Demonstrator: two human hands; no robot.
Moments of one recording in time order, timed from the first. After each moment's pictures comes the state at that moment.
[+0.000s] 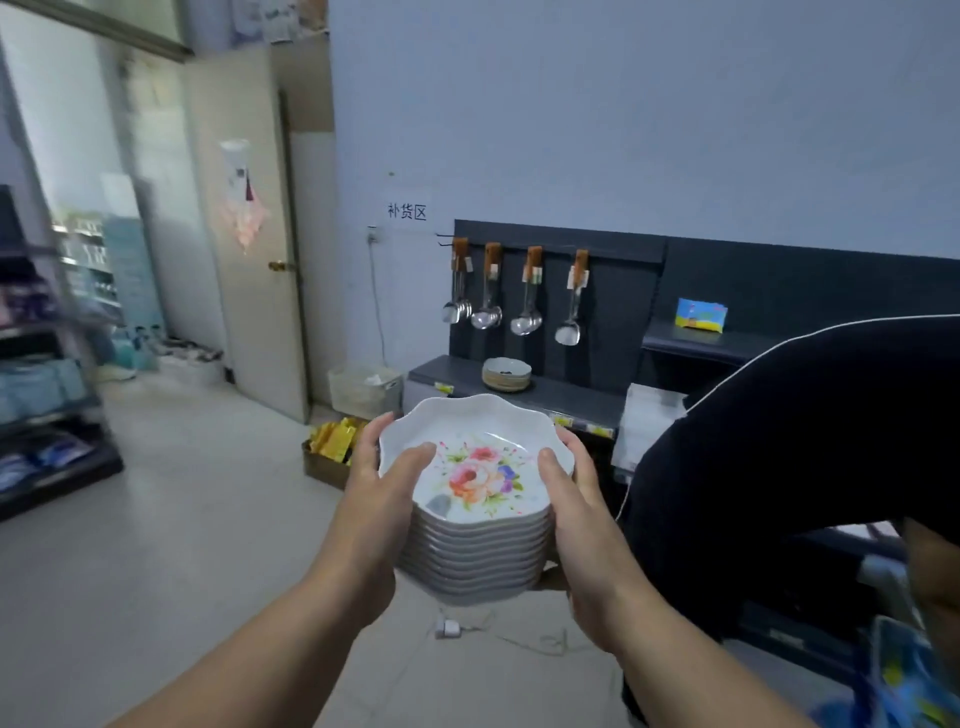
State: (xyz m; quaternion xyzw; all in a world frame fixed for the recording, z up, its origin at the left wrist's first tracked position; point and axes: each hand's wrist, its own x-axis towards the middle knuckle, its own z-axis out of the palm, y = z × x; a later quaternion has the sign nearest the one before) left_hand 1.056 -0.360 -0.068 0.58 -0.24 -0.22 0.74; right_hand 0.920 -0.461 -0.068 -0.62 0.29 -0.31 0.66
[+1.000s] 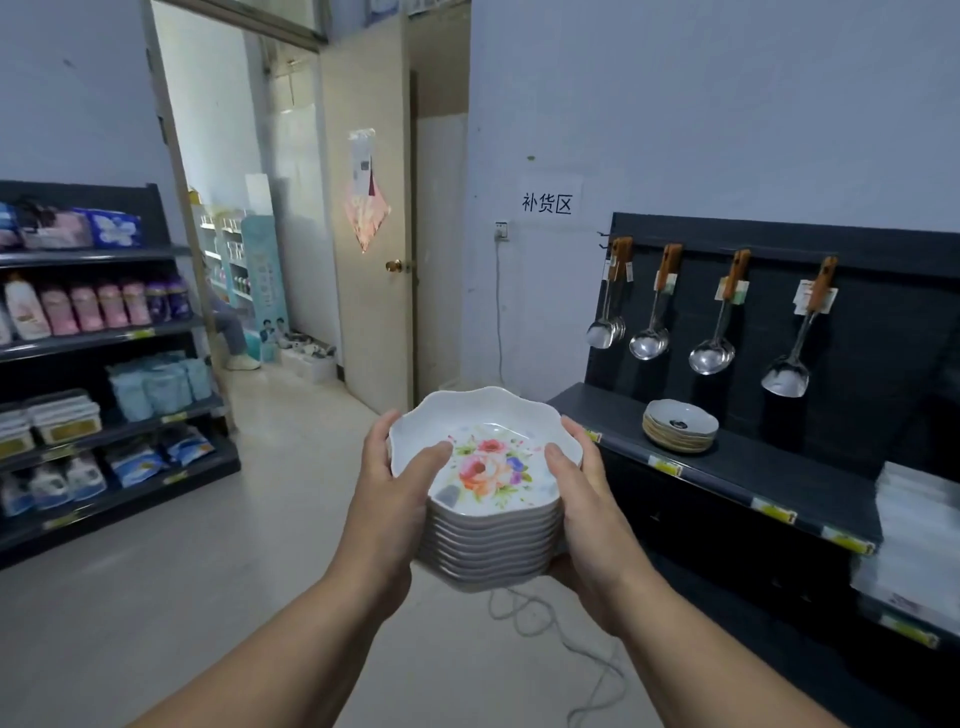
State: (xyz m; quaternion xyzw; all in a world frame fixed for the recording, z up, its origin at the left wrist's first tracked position) left_hand 1.471 -0.456 -0.082 0.58 -0.18 -0.12 0.79; right_hand 1.375 -0.589 -0.088 -0.63 0.21 -0.23 0.71
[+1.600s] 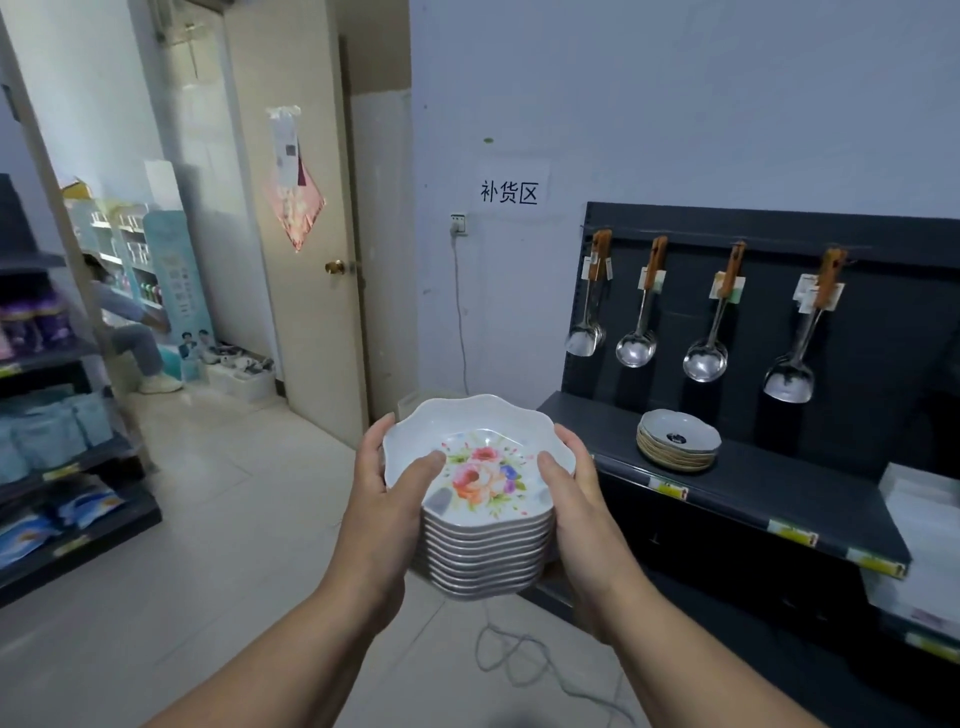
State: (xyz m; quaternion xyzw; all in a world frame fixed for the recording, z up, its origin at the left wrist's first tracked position) left_hand 1.659 -0.557 -0.087 0.59 -0.21 -0.17 0.76; right_hand 1.552 -0.678 -0.098 -0.61 0.25 -0.28 0.70
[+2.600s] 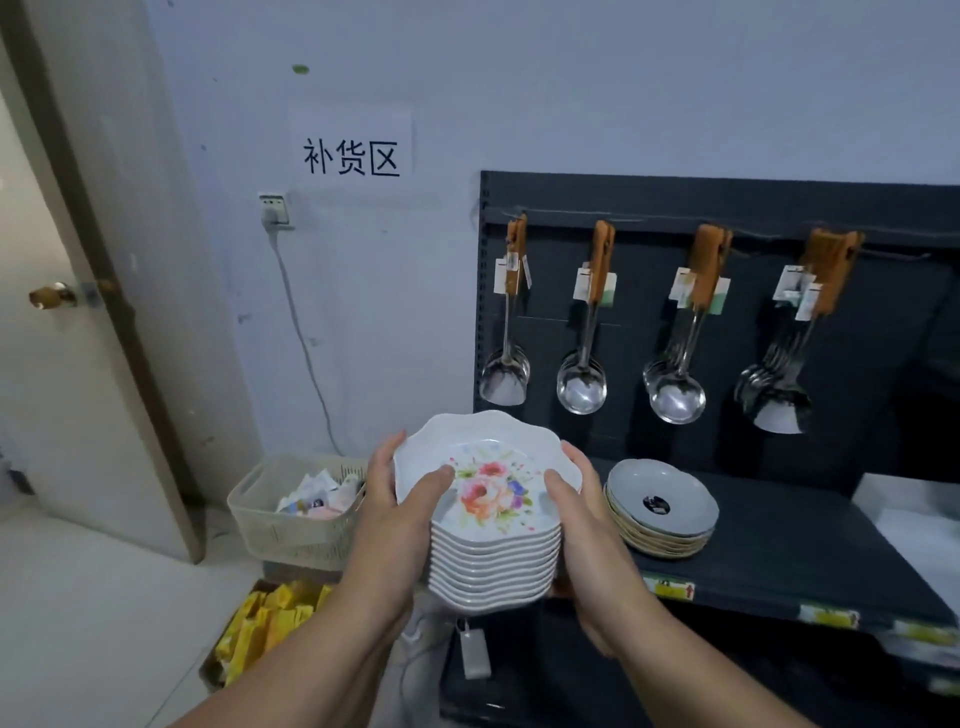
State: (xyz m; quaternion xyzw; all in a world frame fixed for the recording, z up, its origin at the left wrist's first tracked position) left_hand 1.972 -0.971 -0.129 0.56 -0.31 -0.32 0.70; right_hand 1.817 -1.036 -0.134 -0.54 0.37 -0.39 0.64
